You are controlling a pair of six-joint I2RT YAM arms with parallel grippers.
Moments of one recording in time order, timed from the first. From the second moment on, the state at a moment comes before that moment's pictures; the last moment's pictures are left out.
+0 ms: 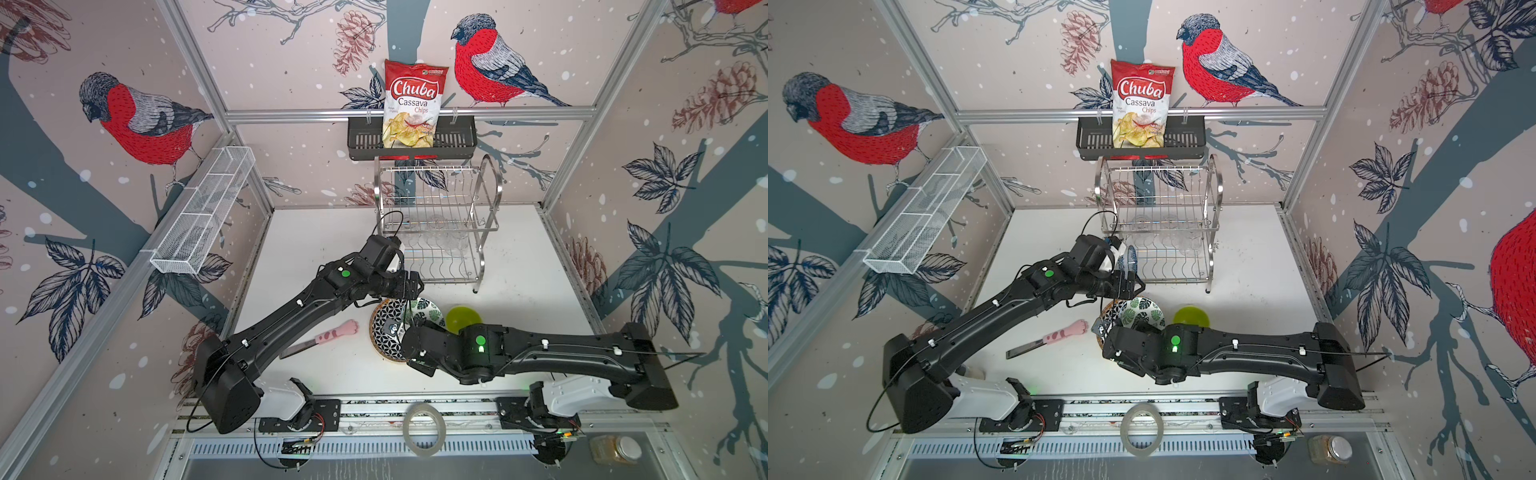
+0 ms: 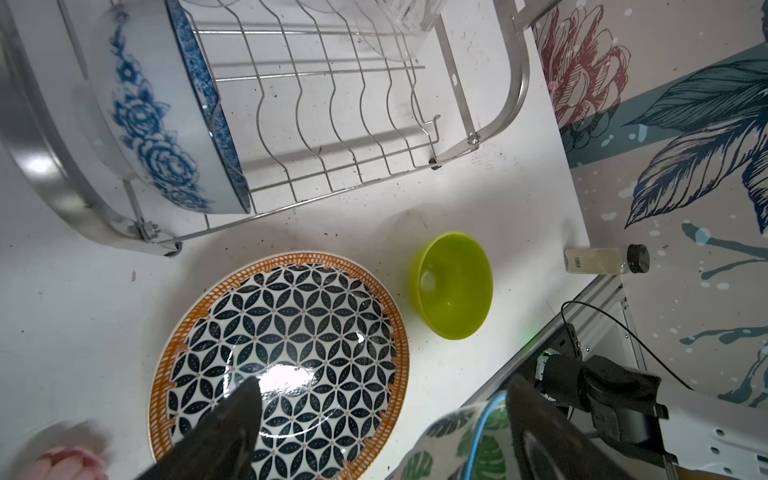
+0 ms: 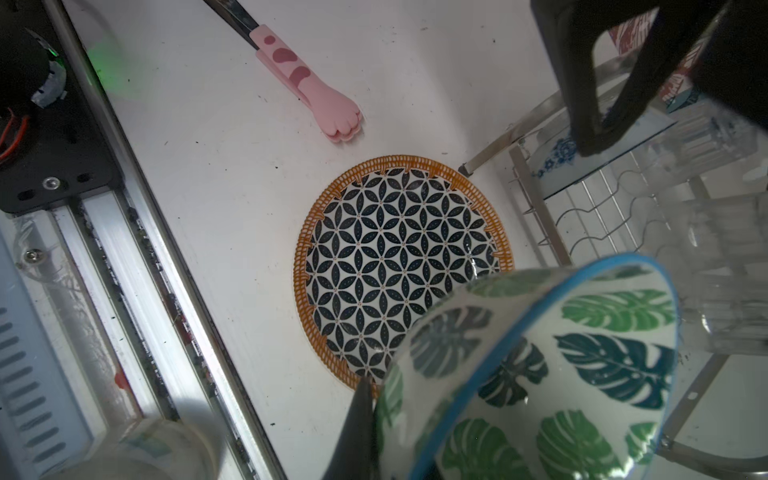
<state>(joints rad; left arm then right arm) -0.76 1.37 1.23 -0.71 0.21 -0.56 1.48 1.39 1.17 -0.78 0.44 0.07</state>
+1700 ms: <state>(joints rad) -0.81 1.43 1.23 -0.67 0.26 -0.46 1.43 1.44 1.21 -0.89 0.63 -0.02</state>
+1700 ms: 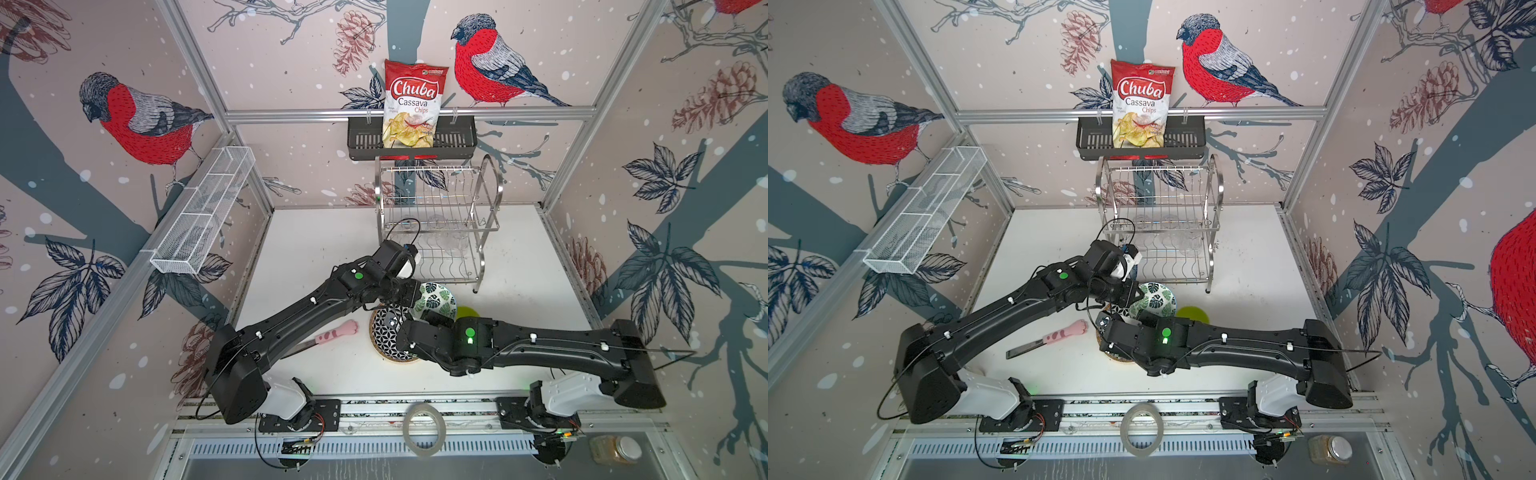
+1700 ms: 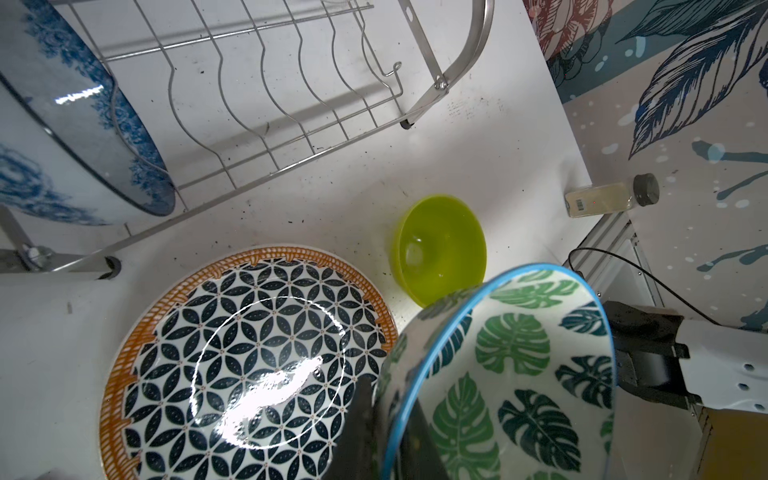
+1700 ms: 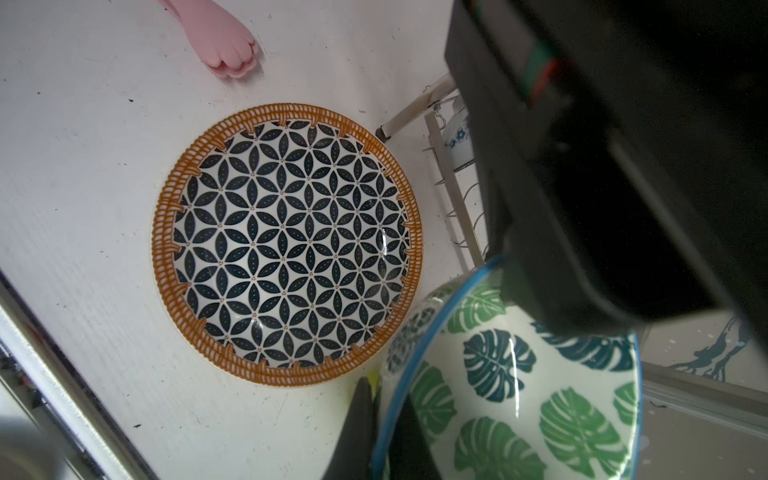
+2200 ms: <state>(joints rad) -0.81 1.41 1.20 -0.63 0.29 -0.58 1.35 1.20 1.05 -0.62 0.54 0.04</state>
